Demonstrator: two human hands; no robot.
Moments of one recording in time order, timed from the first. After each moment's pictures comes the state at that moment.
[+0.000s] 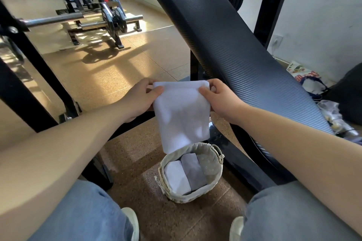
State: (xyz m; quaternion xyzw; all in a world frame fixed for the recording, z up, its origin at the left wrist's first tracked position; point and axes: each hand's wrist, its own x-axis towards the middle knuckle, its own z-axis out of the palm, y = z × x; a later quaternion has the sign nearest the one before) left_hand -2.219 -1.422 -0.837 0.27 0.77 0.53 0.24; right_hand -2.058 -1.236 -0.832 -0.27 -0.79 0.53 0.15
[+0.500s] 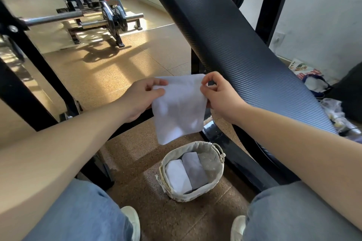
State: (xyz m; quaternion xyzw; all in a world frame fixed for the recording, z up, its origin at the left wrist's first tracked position) left_hand -2.213 -1.422 -0.836 0.25 0.72 0.59 0.27; right_hand -2.060 -1.241 -0.833 -0.23 -0.77 0.57 0.19
